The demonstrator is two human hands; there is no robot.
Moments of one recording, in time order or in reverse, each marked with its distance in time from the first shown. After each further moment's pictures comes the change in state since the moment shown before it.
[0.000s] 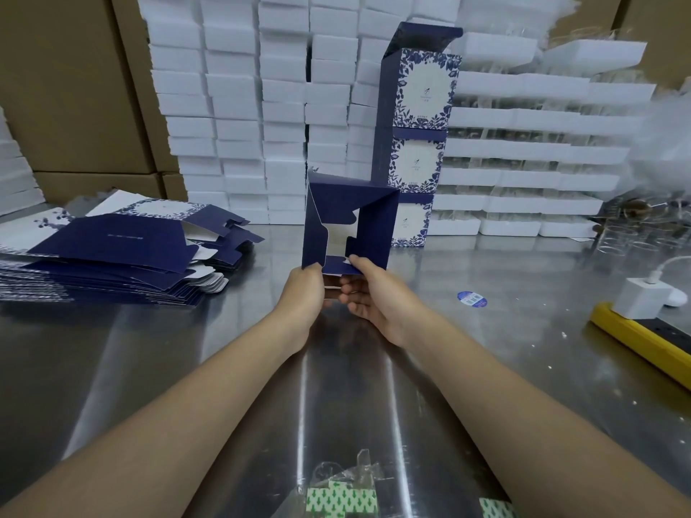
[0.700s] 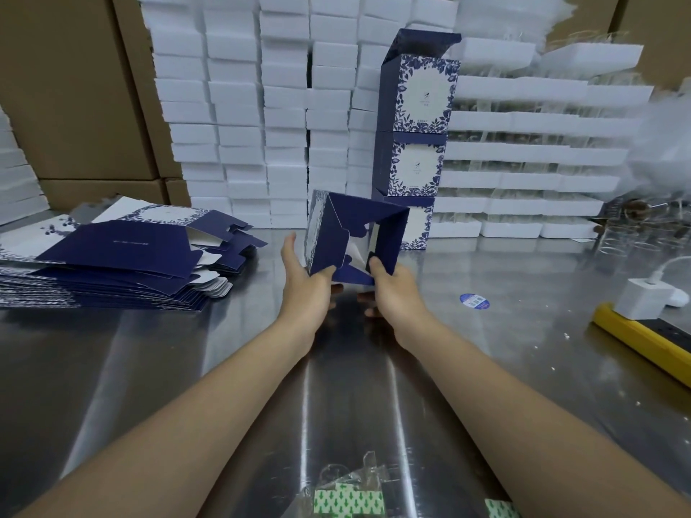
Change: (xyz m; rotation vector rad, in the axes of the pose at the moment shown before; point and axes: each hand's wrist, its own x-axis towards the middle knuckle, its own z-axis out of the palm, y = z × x) left_hand -0.004 -0.007 -0.003 -0.174 -0.019 0.243; right_hand 0.006 0.004 -0.005 -0.227 0.248 -0.221
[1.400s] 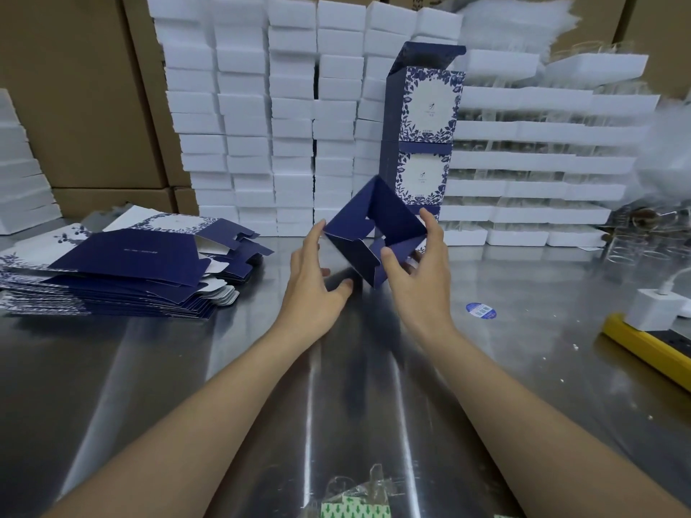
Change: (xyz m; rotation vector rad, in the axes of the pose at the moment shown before) left_hand 0.008 0.004 -0.017 0.476 -0.090 0.397; right_hand 0.004 -0.008 -0.022 -0.018 0.211 -0.565
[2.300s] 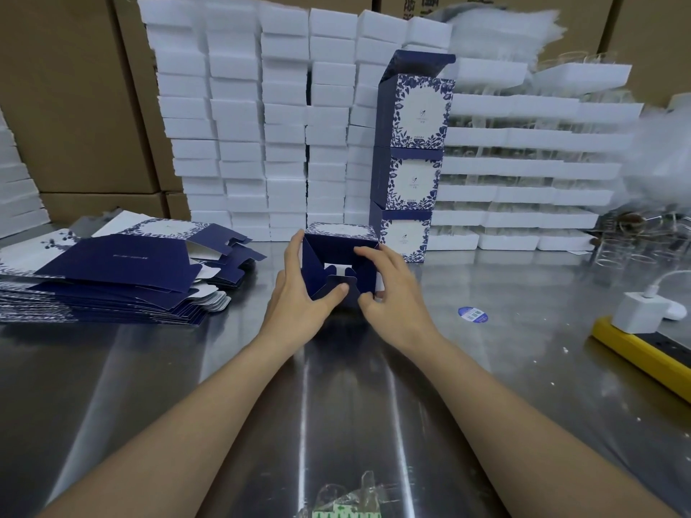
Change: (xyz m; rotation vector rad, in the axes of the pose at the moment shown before) left_hand -0.001 -0.012 -0.005 0.006 0.004 -0.032; right_hand -0.006 0.015 0.000 -0.351 -0.360 -0.106
